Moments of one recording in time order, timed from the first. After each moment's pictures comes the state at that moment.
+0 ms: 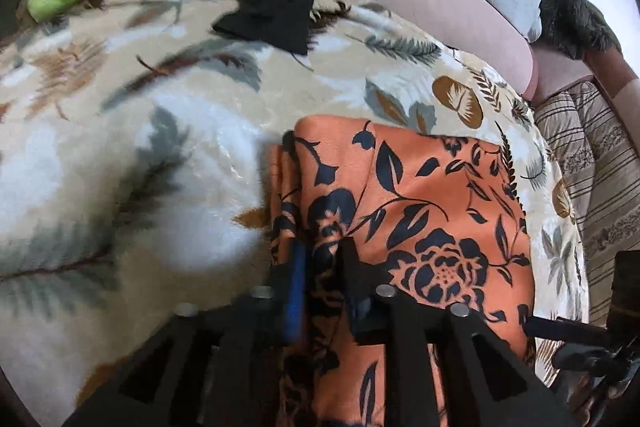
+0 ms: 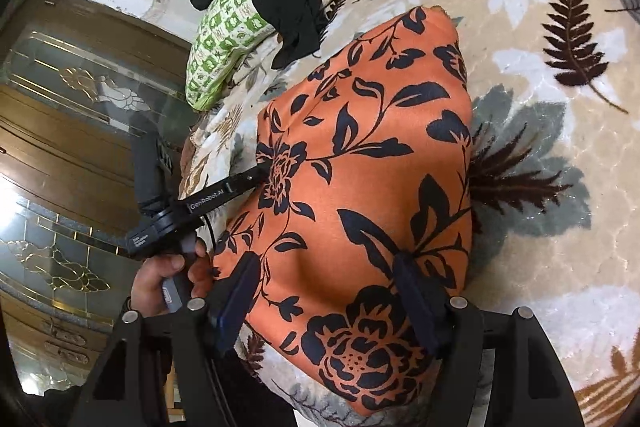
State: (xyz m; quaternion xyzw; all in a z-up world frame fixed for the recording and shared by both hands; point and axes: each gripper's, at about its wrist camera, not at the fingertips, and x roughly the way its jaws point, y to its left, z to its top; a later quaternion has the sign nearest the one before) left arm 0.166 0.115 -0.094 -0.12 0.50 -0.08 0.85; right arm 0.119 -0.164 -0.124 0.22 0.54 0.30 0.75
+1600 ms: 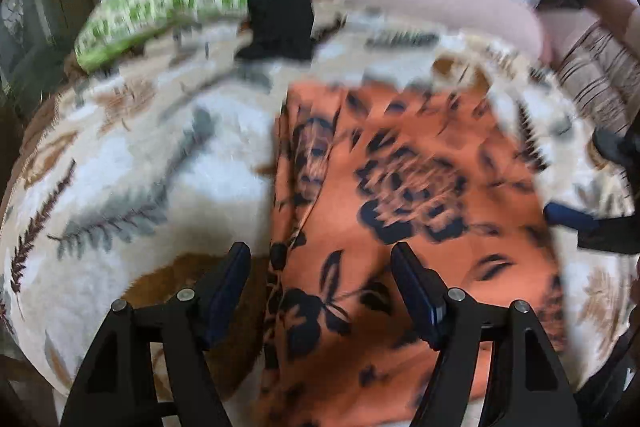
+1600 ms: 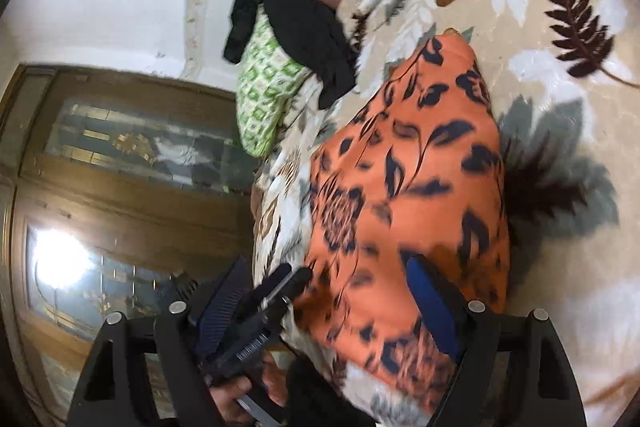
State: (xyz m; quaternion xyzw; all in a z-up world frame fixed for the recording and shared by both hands) left arm 0.104 0.078 -0.096 -0.01 0.49 -0.01 0.87; right arm 0.156 -0.204 -0.111 0.39 0.51 0.34 0.69
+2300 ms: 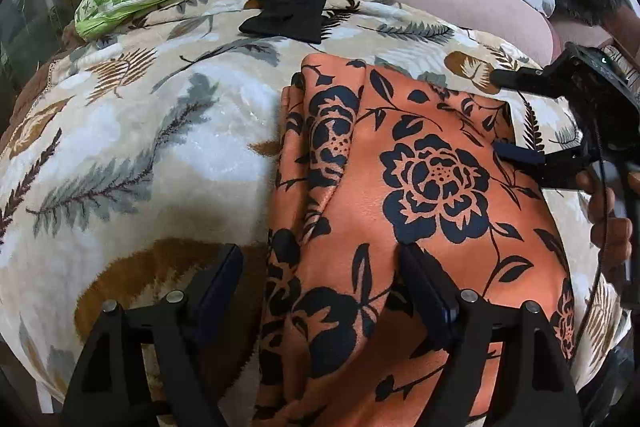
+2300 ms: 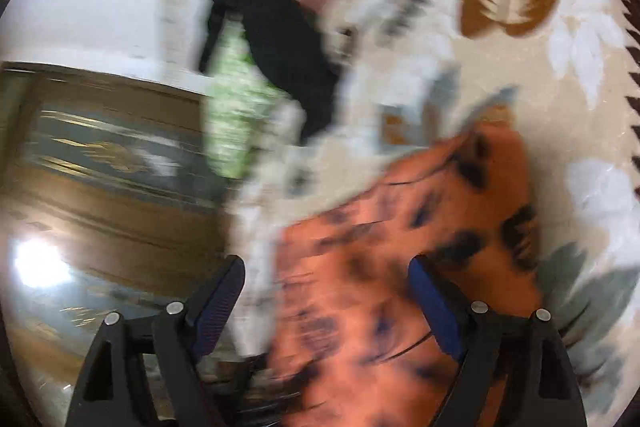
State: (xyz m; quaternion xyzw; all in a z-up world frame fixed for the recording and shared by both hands) left arm 0.101 0.088 -0.107 -0.06 0.49 -0.01 0.87; right arm 0.261 -0.174 -0.142 0.34 0.55 0.29 0.70
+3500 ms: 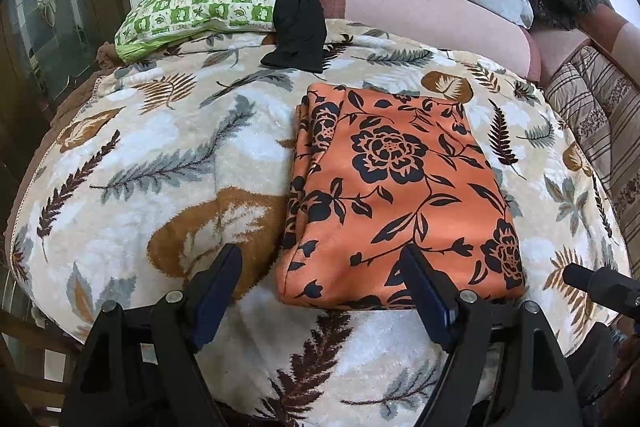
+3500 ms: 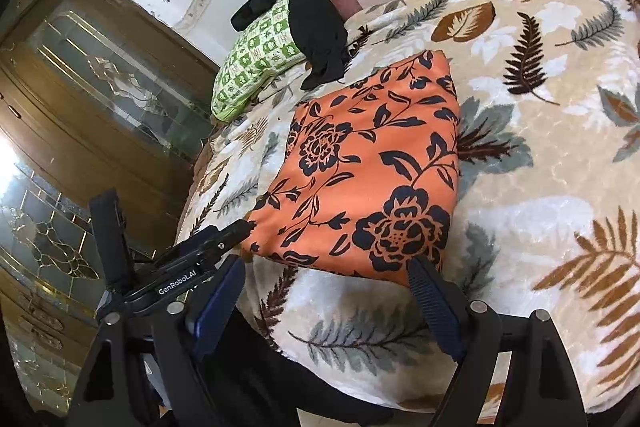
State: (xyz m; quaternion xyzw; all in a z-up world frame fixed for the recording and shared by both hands) left arm 0.007 0.082 -0.047 -0.05 0.45 0.01 0.89; right arm -0.006 -0.185 -0.059 0.22 0.47 0.28 0.81
